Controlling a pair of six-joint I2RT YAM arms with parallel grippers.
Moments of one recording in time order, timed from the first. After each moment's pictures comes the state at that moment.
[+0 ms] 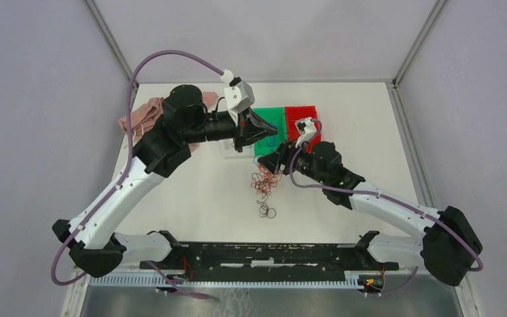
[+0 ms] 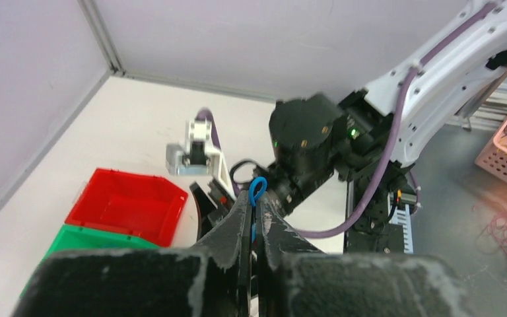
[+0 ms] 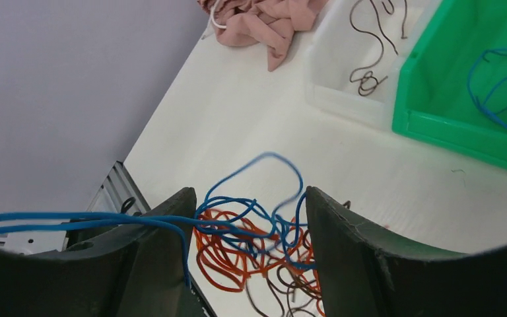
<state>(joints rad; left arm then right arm) -0.76 1.22 1.50 -0.39 0.59 0.06 0.75 1.18 0.69 0.32 -0.13 0.62</state>
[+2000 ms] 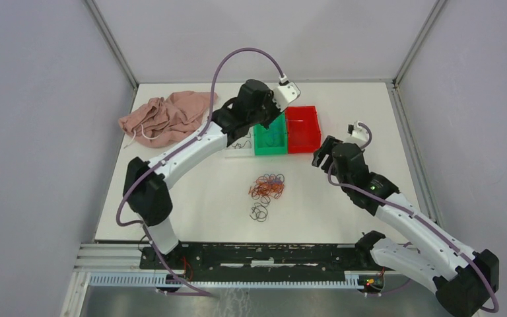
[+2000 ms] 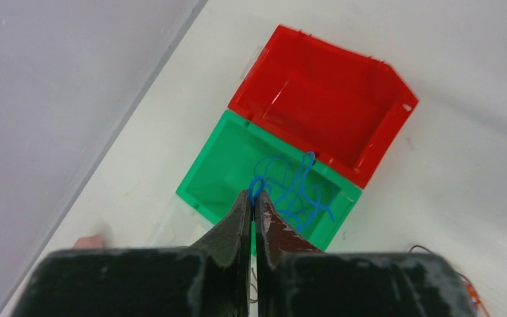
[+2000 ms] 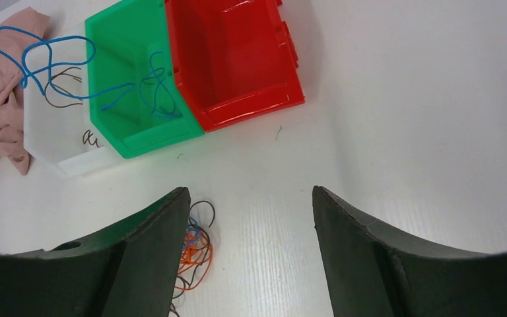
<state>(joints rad) -0.73 1.71 1.58 -0.28 0.03 0.40 0.61 0.91 0.73 -0.36 0.49 0.70</state>
